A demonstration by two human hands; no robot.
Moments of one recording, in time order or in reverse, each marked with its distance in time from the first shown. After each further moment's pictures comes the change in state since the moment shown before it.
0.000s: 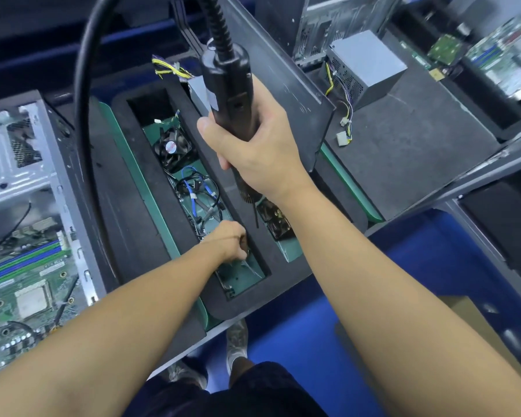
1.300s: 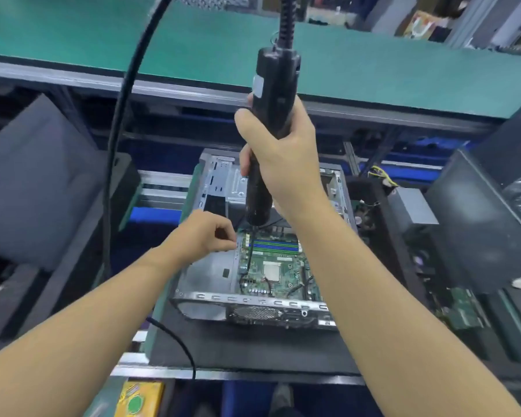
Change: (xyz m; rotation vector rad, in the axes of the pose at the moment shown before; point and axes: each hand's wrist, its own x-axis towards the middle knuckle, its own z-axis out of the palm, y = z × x) left_hand -0.411 -0.287 -0.067 -0.442 0.782 -0.153; right_hand -0.051 -0.154 0.399 0.198 -0.310 -0.122
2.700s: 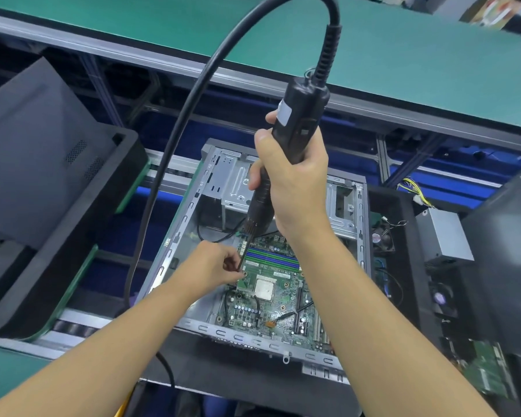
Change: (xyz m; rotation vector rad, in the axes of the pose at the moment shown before) left_hand 0.027 -0.006 0.073 -0.024 -0.017 -0.264; right_hand 0.039 0.074 -0.034 0.120 -0.029 0.058
